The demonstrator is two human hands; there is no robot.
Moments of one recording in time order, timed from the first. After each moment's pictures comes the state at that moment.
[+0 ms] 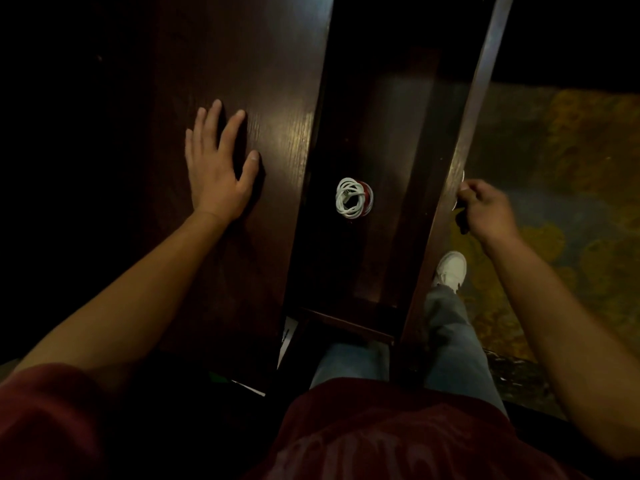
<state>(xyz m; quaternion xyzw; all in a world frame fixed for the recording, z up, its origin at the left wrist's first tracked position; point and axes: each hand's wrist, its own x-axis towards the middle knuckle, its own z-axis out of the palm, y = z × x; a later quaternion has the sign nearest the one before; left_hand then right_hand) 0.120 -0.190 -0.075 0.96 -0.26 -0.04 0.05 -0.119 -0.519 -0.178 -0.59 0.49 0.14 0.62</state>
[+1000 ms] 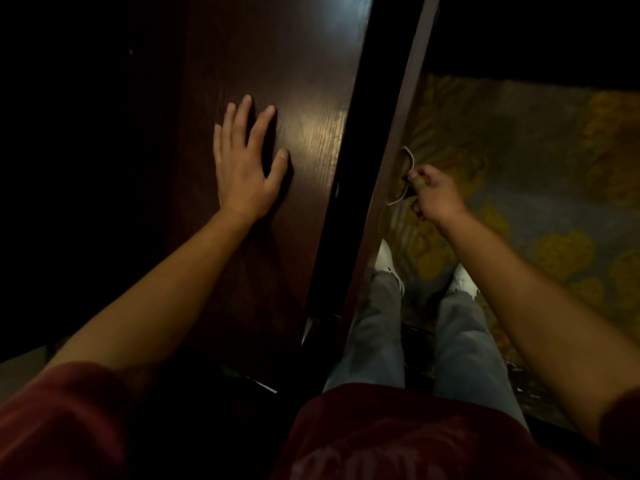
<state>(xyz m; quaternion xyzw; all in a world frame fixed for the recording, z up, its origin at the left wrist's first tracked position) 0.123 -0.188 -0.078 0.96 -0.26 -0.03 0.05 -0.034 -0.442 -0.200 -0.60 0.41 0.19 0.66</state>
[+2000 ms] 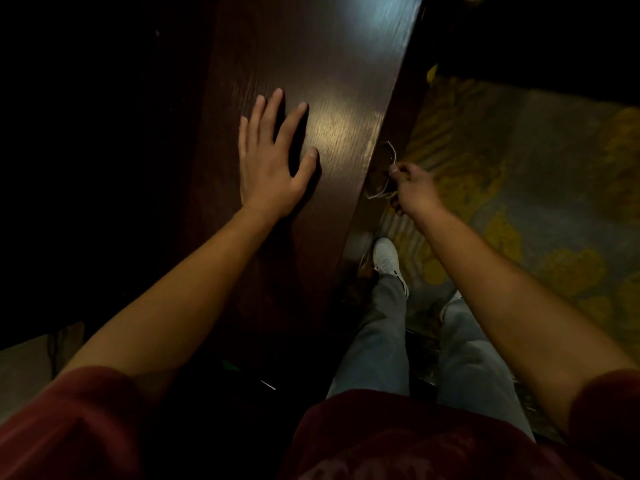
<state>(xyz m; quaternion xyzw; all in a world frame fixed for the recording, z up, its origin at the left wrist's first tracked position) 0.124 -0.187 -0.079 0.96 -0.26 -0.03 0.06 0.021 -0.386 -0.199 -0.60 0.40 0.20 0.66</state>
